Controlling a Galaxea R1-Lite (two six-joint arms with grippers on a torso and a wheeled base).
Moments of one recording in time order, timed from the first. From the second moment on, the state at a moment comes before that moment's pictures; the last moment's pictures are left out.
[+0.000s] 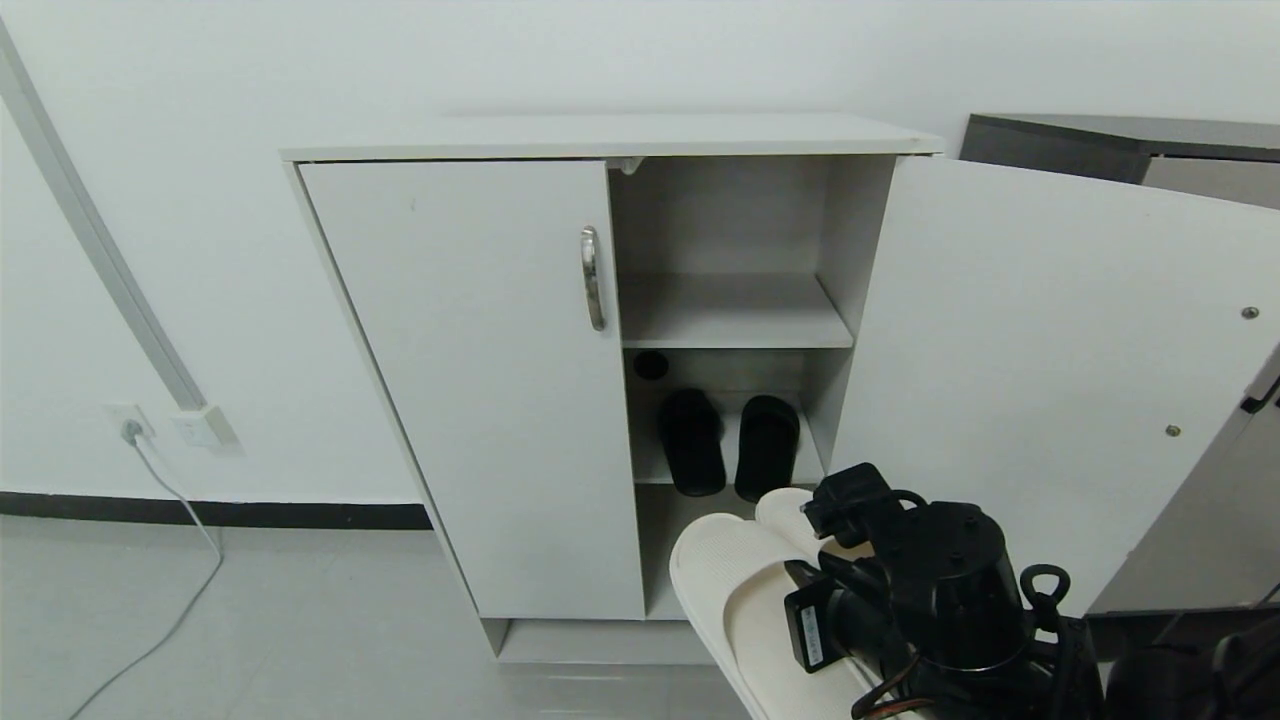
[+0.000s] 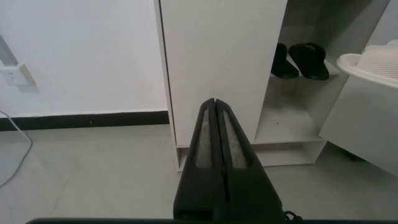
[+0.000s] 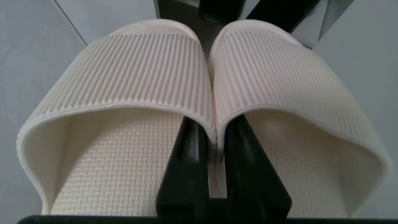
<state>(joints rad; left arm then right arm) 0.00 0.00 0.00 0.00 -0.03 0.01 0.90 1.83 -0.59 -0.81 -0.47 0.18</state>
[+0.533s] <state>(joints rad) 0.00 0.00 0.00 0.00 -0.03 0.01 0.92 1.83 -0.59 -0.82 -0.45 0.18</state>
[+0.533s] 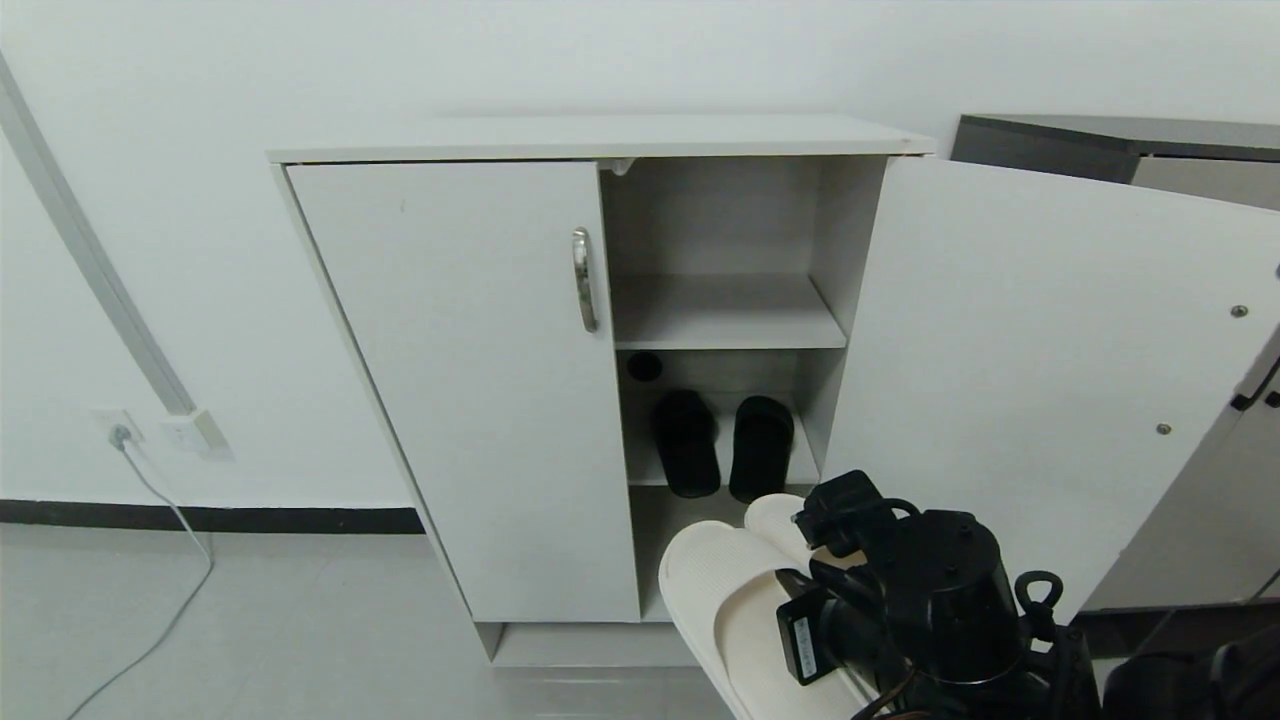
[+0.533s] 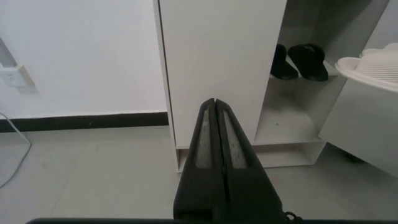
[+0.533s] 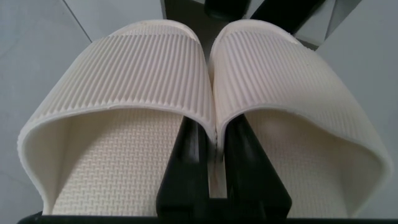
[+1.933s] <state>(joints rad) 0.00 0.00 0.00 0.00 -0.03 0.02 0.95 2.01 -1.53 -0.13 -0.90 0.26</state>
